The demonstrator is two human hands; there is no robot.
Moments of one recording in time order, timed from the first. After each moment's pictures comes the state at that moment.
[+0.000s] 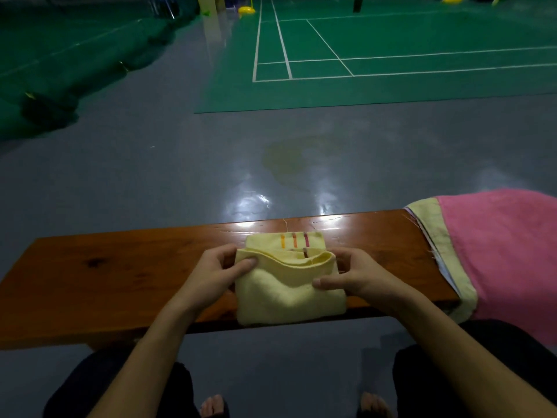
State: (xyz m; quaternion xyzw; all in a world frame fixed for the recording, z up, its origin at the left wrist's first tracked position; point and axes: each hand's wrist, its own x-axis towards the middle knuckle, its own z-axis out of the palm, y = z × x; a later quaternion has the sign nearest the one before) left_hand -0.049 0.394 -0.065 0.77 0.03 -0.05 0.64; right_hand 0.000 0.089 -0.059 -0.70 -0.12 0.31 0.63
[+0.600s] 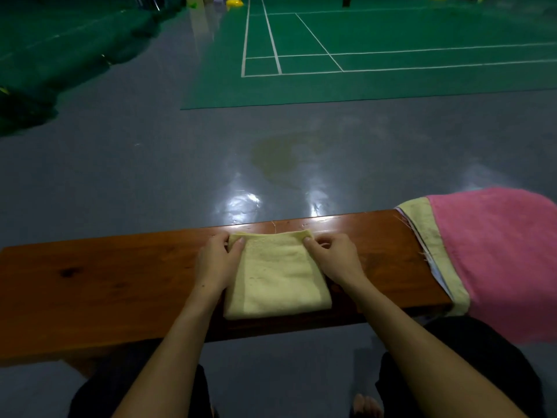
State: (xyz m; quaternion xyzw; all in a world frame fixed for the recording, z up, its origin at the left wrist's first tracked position) left_hand 0.023 0.373 -0.105 0.91 0.17 0.08 0.37; right_hand 0.063 0.120 -0.117 -0.89 0.01 0.02 0.46
